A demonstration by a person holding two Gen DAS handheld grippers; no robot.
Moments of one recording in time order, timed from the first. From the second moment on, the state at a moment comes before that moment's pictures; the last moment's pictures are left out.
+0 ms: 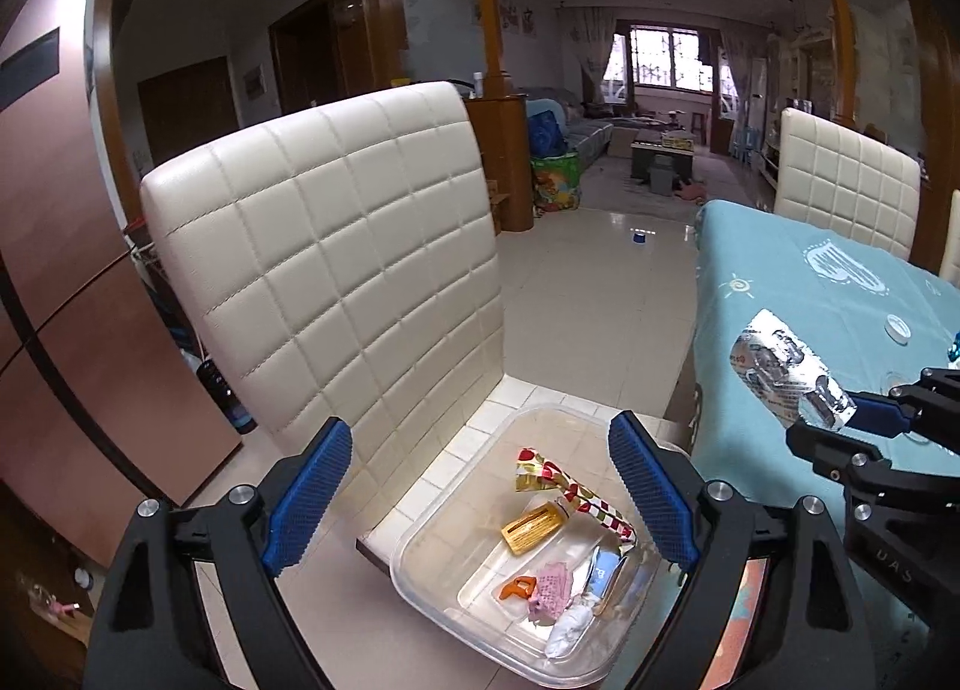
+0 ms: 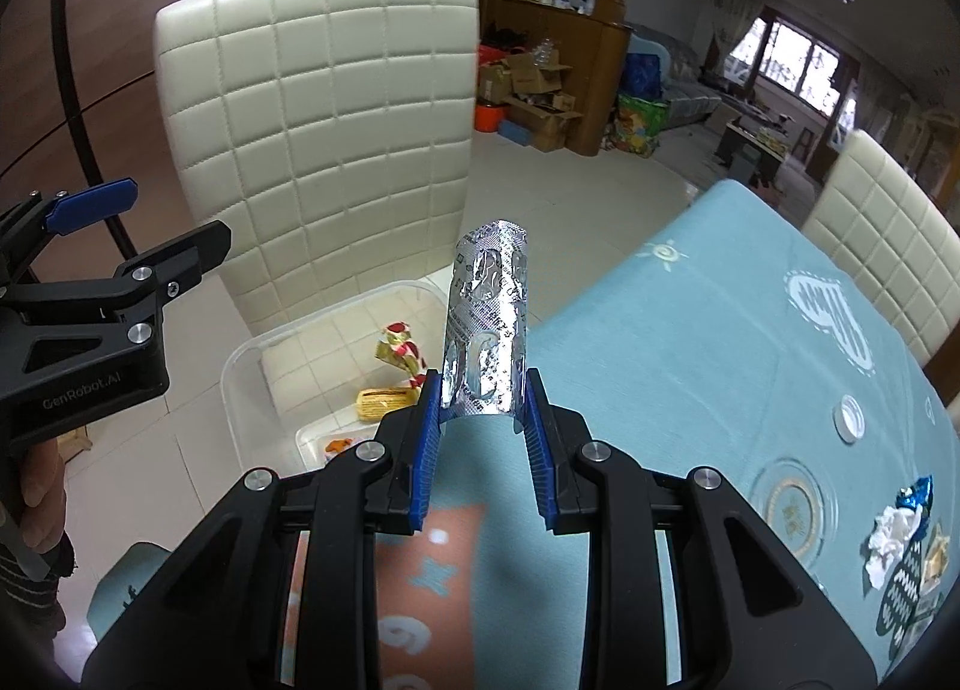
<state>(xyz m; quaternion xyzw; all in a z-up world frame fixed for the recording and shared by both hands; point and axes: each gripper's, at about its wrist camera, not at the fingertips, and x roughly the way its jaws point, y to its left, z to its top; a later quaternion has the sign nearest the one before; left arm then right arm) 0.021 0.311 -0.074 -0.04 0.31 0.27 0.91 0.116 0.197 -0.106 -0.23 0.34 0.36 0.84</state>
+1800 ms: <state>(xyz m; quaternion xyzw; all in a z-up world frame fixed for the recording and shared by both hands) 0.086 0.062 -0.036 0.05 0.33 0.07 0.94 0.143 -0.106 -0.084 -0.07 0.37 0.17 0.91</state>
